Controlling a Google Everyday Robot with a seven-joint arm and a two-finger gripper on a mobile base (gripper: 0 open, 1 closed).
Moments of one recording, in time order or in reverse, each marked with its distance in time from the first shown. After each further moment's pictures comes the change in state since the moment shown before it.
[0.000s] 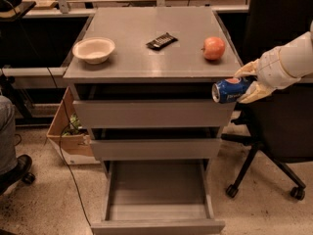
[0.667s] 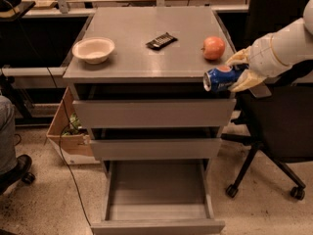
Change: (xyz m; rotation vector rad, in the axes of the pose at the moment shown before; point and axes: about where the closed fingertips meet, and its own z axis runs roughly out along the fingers) arm -0.027 -0.028 -0.008 0.048 -0.021 -0.037
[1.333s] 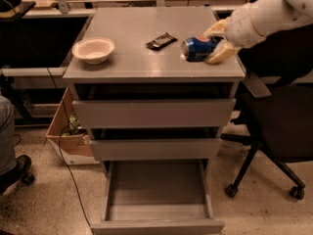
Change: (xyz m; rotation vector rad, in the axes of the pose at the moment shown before) arm -0.060 -0.089 0.018 0.069 -0.157 0.006
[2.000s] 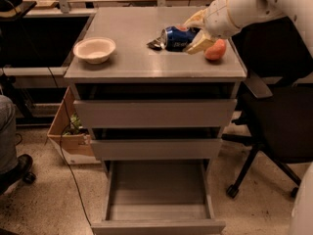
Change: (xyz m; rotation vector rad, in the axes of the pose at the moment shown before) arm -0.042 -0.033 0.035 0.018 -0.103 0.019
